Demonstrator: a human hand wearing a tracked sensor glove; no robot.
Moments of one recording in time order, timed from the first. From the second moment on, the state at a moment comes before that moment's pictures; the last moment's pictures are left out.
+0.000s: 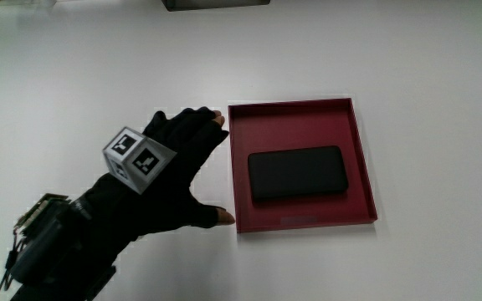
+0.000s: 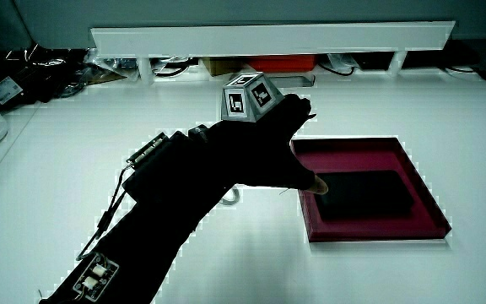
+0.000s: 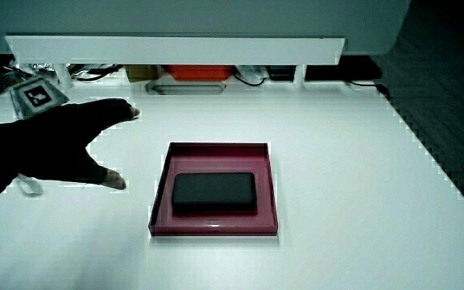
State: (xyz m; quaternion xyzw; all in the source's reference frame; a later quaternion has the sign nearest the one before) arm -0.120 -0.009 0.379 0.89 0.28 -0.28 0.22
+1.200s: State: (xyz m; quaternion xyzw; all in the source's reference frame) arm 0.006 -0.024 0.504 0.88 0.23 -0.23 0.34
